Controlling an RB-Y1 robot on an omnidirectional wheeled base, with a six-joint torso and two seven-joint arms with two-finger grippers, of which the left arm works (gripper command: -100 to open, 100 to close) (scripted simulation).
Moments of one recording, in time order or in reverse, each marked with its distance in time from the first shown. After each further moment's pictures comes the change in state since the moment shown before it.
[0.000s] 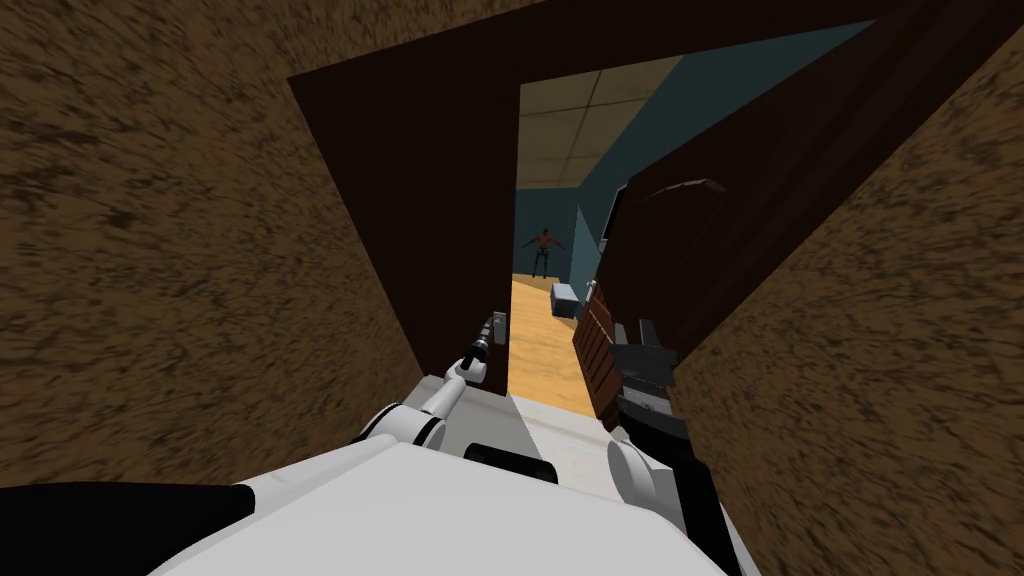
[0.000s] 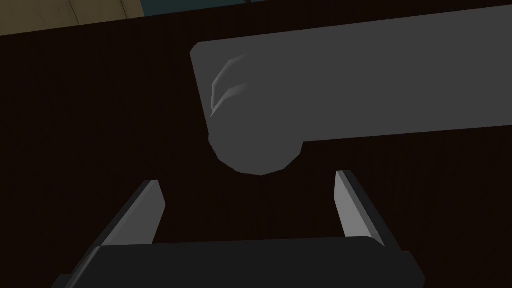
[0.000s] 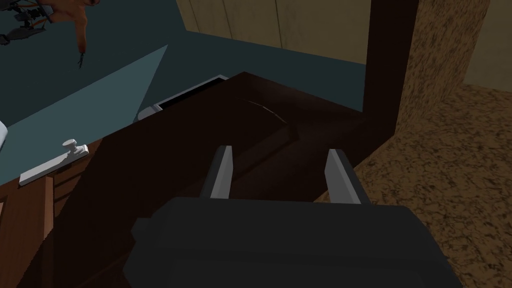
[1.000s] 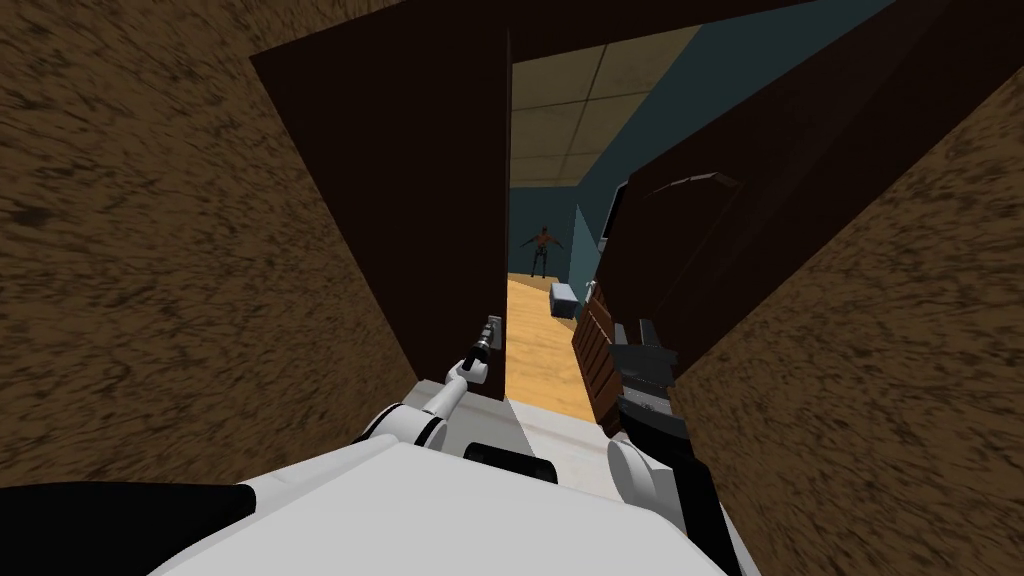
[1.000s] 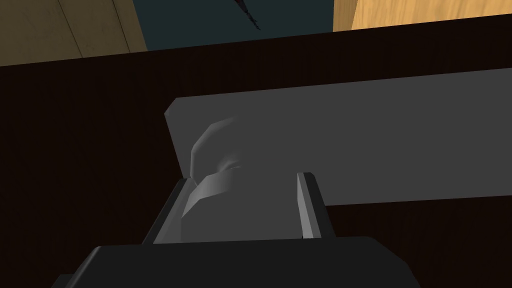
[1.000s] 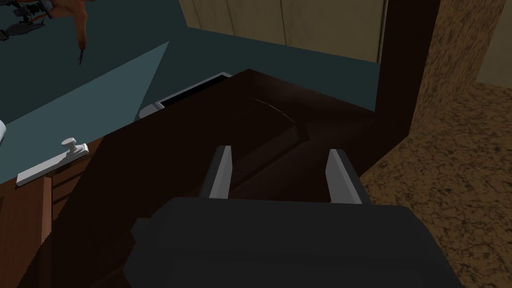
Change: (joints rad) arm -0.005 -0.014 0.006 0.016 0.003 -0.001 0.000
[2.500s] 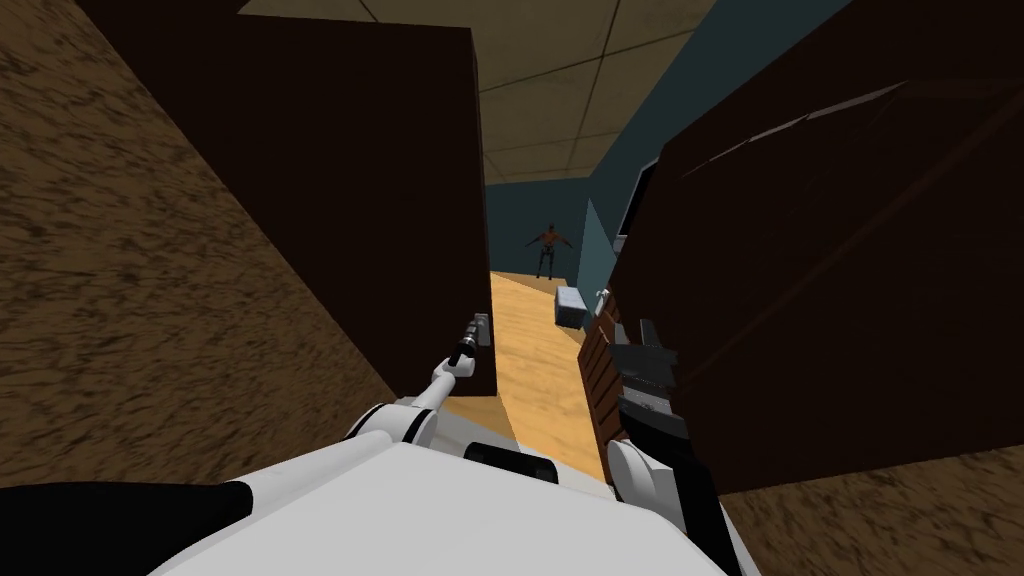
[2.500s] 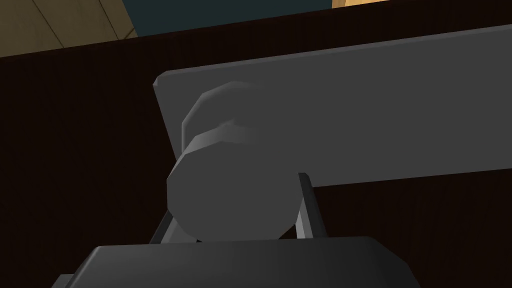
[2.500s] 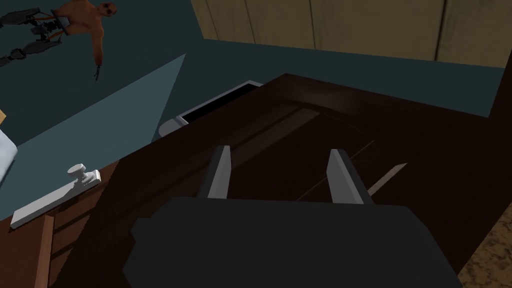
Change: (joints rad) arm 0.006 0.081 0.114 -0.009 0.043 0.017 -0.033
